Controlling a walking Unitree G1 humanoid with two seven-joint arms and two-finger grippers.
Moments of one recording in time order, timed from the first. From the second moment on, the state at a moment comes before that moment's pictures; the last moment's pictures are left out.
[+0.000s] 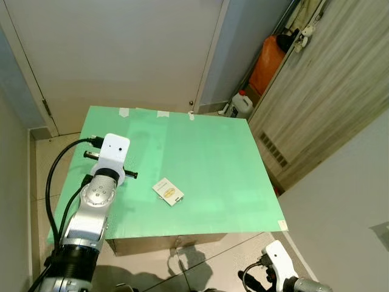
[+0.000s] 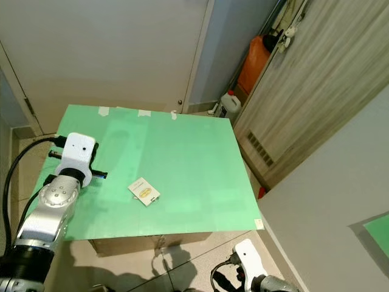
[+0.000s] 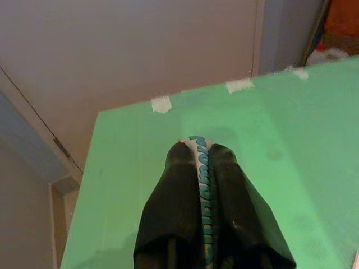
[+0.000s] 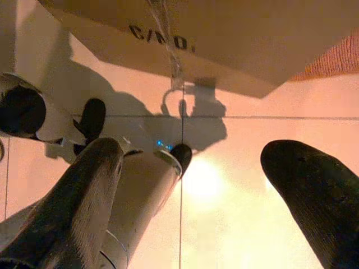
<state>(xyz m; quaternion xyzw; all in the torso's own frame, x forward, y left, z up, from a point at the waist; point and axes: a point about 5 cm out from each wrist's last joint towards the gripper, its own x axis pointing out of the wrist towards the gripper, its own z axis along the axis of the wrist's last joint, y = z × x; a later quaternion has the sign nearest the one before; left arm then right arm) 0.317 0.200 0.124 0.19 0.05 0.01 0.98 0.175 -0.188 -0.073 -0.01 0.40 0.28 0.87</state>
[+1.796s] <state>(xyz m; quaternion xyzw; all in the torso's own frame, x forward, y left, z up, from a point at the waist) 0.264 0.185 0.149 0.08 -0.08 0.05 0.99 0.307 -0.131 0.056 0.08 -0.05 0.13 0.99</state>
